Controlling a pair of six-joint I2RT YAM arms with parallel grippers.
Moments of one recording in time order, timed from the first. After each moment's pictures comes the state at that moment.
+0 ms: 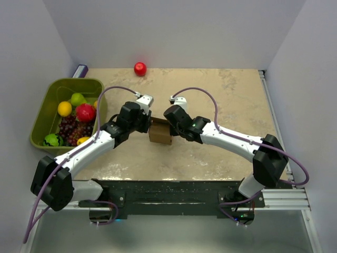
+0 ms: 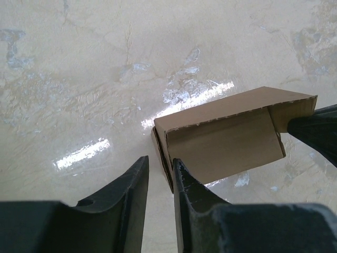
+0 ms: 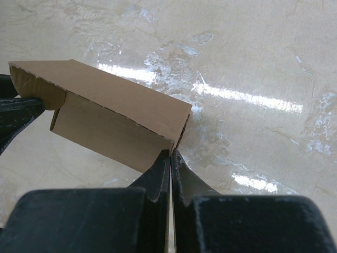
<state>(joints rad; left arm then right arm) -0.56 1.28 0.85 -0.20 -0.03 -0.14 0.92 1.60 1.22 -0.46 0.43 0.61</state>
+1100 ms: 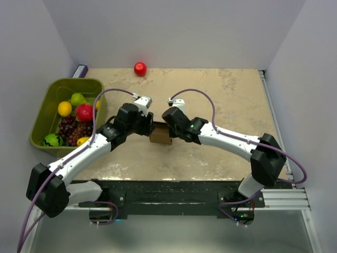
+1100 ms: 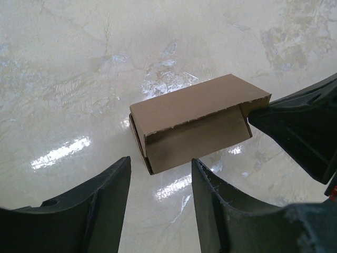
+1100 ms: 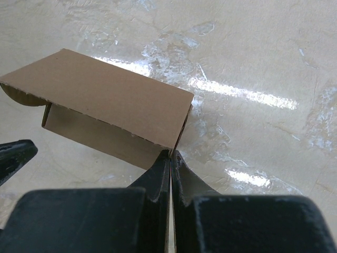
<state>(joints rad) -0.58 1.21 0.85 -0.27 0.01 -0.21 0.93 1.62 1.22 -0.47 0.44 0.61</state>
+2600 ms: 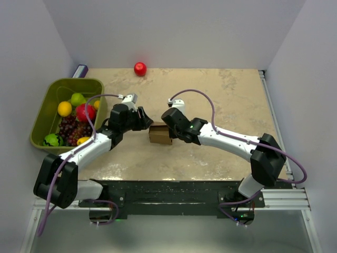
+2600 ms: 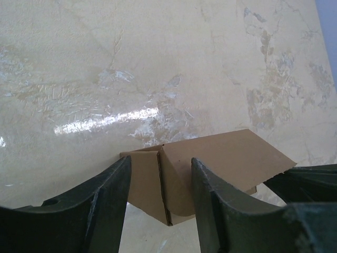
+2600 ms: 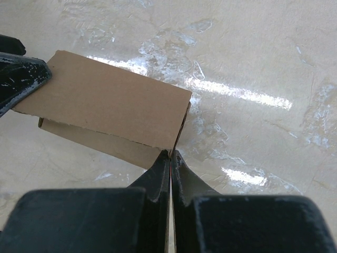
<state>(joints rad) -0.39 1.30 0.69 0.11 0.18 -0.51 0.94 1.62 1.22 -0.48 0.45 0.61</state>
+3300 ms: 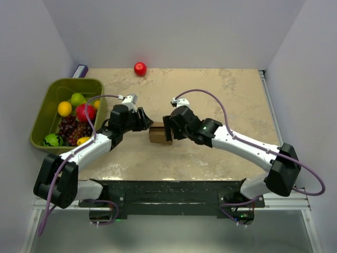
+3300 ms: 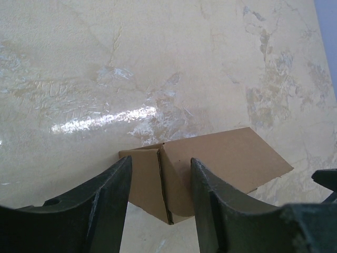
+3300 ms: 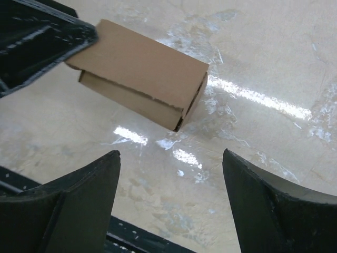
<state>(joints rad) -0.39 1.30 0.67 0.12 0.19 -0.52 0.93 1.47 1.19 -0.53 0.33 0.54</state>
